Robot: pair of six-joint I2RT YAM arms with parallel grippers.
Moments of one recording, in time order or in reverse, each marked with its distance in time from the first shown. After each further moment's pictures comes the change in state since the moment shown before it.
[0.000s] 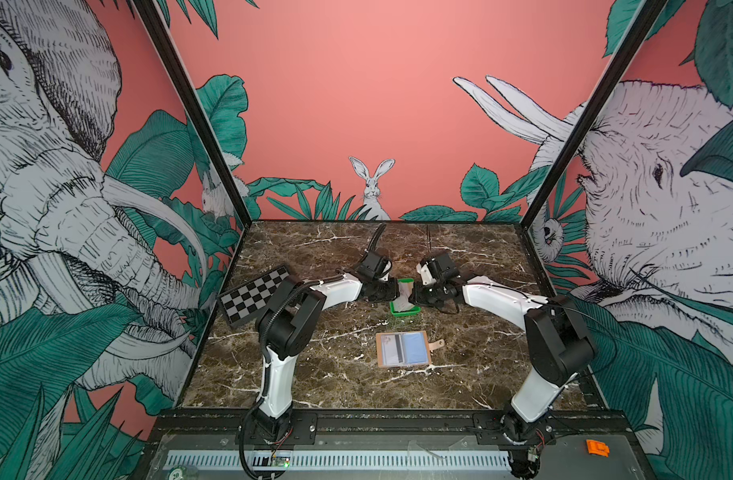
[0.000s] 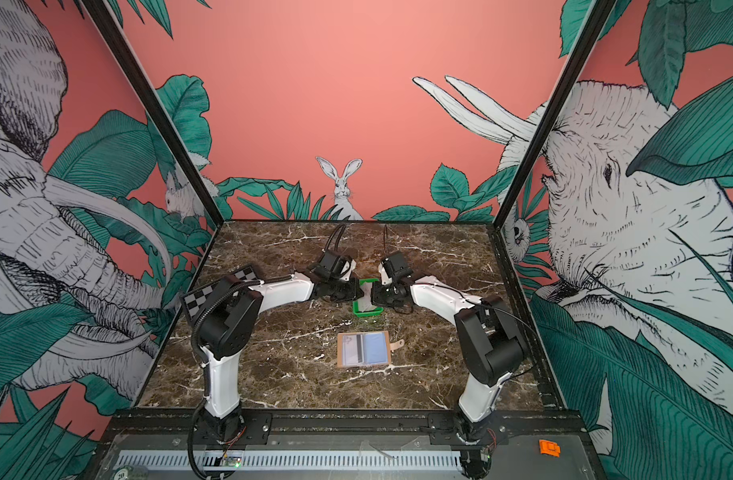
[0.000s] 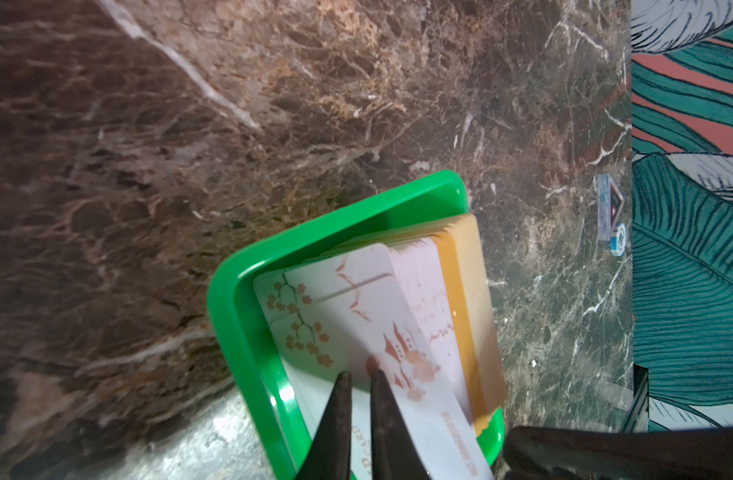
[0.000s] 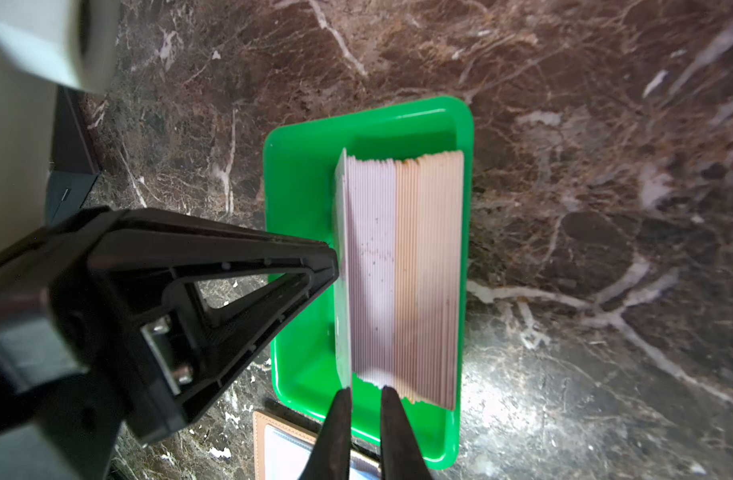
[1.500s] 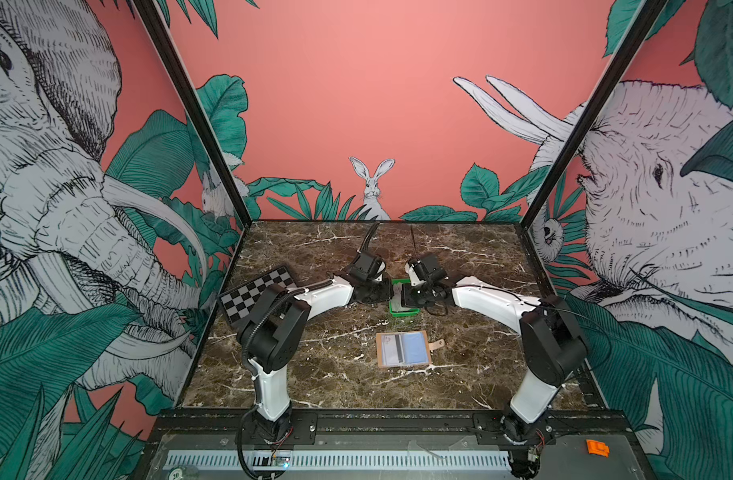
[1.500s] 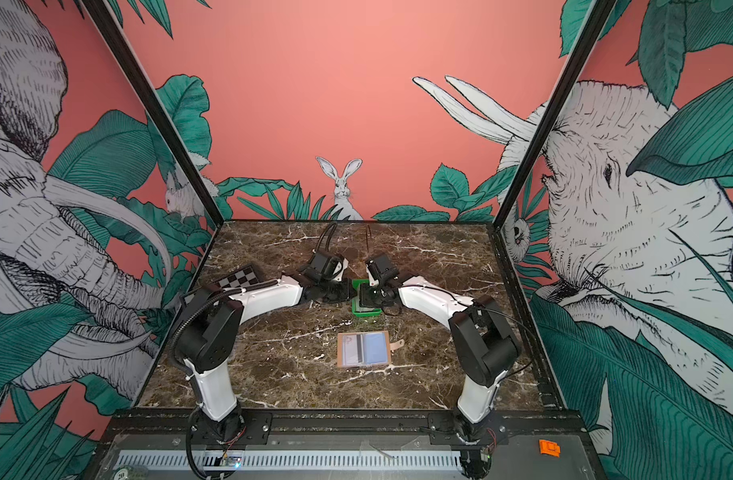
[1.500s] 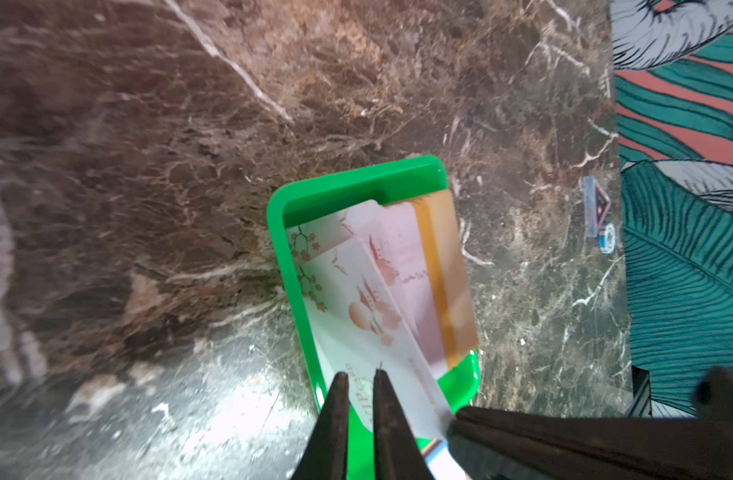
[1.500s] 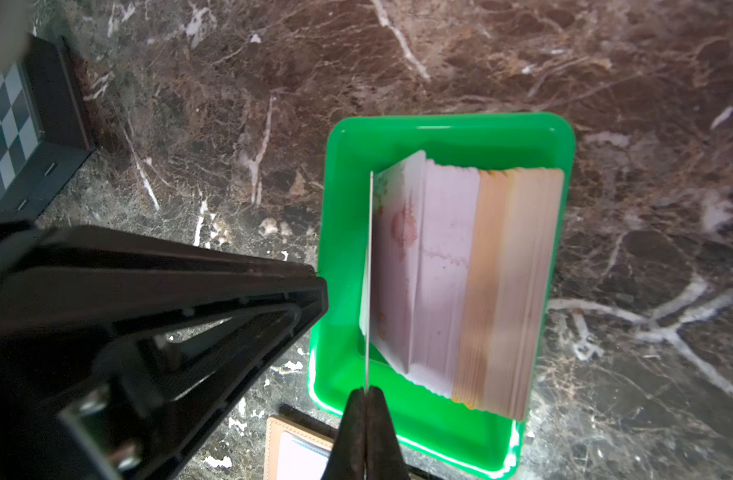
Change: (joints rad) left arm 0.002 -0.169 -0.110 -0.019 -0.055 -0.004; right arm 0.114 0.020 0.077 -0.039 0.117 -0.011
